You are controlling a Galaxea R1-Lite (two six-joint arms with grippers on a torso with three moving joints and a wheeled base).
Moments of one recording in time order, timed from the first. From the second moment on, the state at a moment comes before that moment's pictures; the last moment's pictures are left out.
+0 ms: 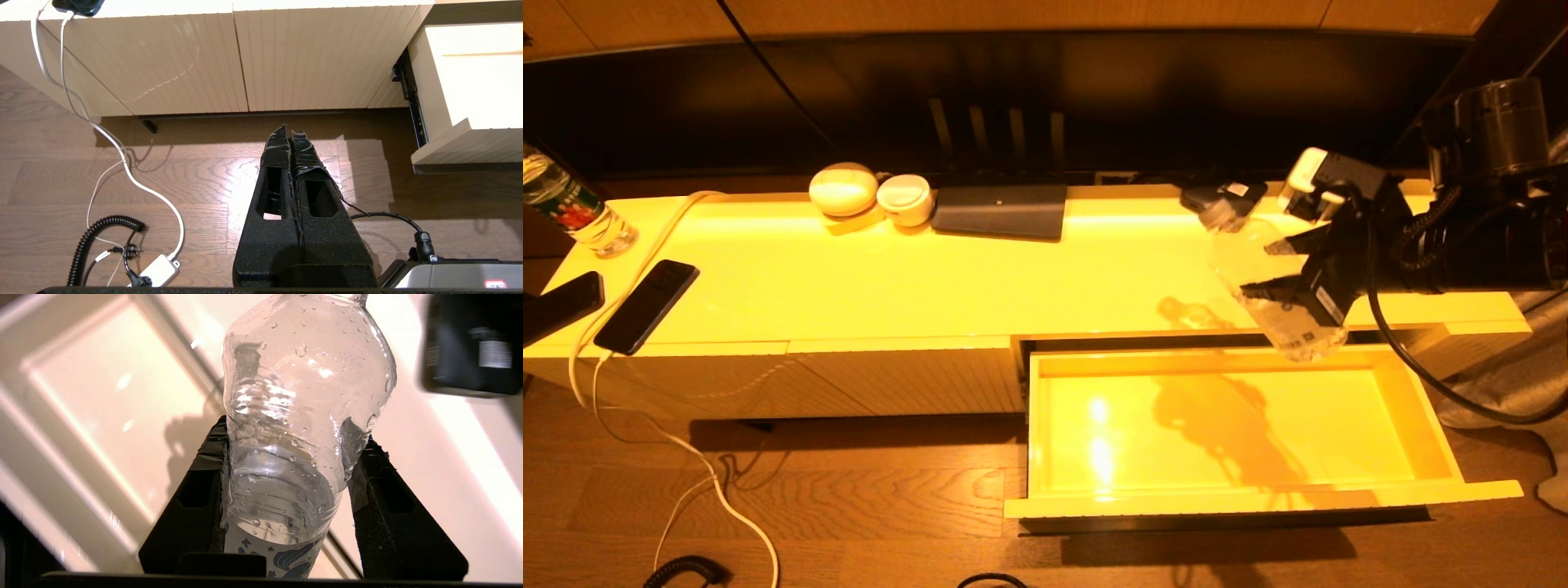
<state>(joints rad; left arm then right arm) 0.00 0.00 0.00 0.00 0.00 0.01 0.27 1.66 -1.39 0.13 0.17 -0.66</state>
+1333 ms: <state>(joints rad) 0.00 0.00 0.00 0.00 0.00 0.01 0.30 2.16 -1.33 -1.21 -0.51 -0.14</state>
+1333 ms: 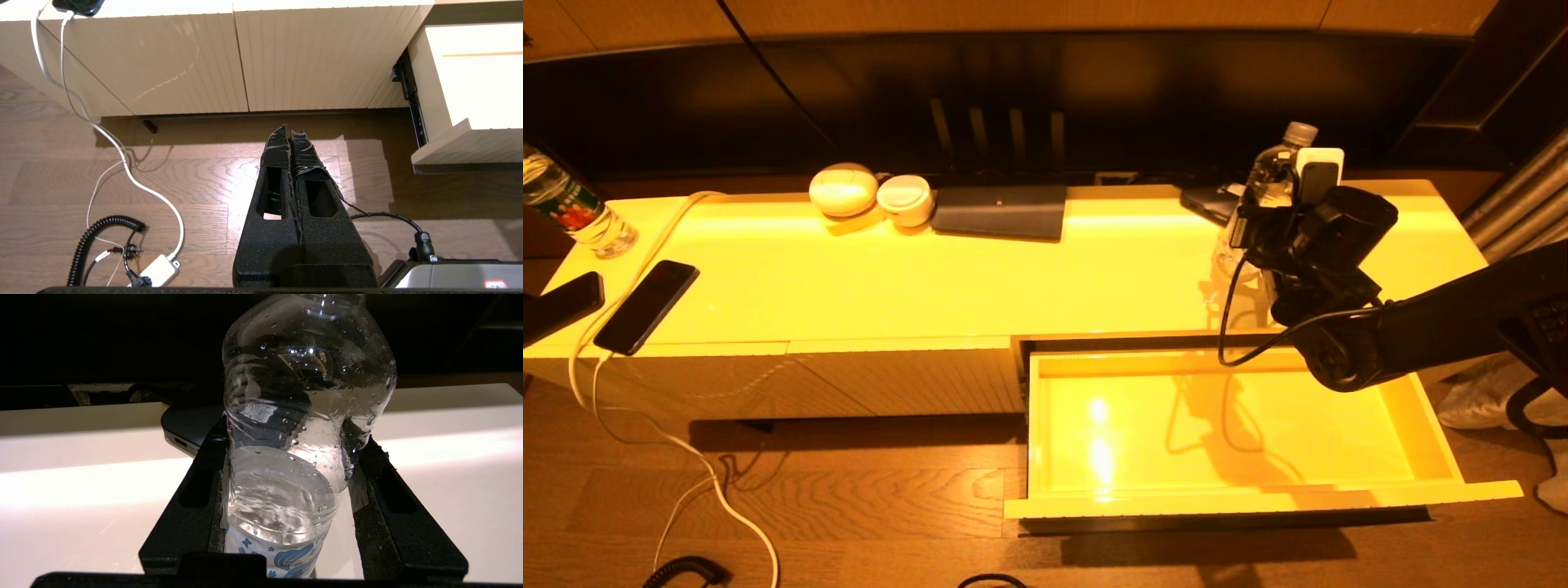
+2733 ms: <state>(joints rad) 0.00 0.00 0.00 0.00 0.00 0.01 0.28 2.22 -1.22 -1.52 -0.50 -0.30</state>
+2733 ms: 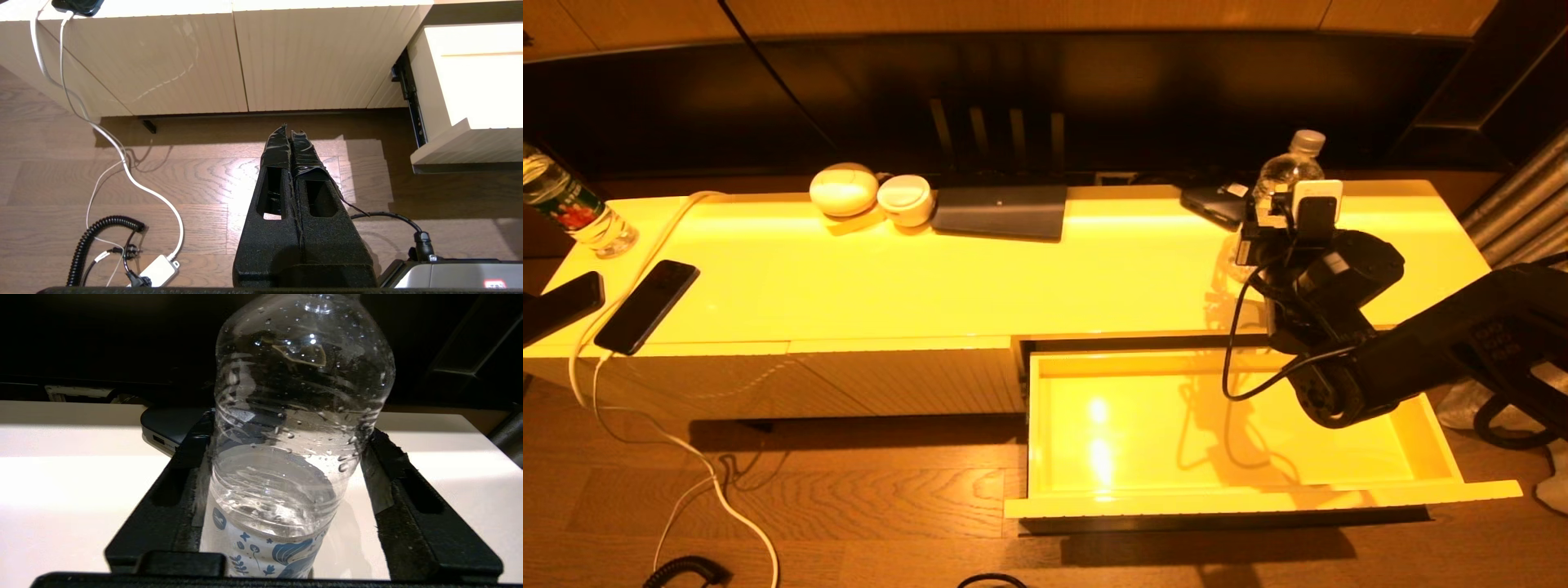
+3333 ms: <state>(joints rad) 0.00 0.00 0.00 0.00 0.00 0.01 0.29 2.08 -1.15 -1.52 -0.49 -0.33</state>
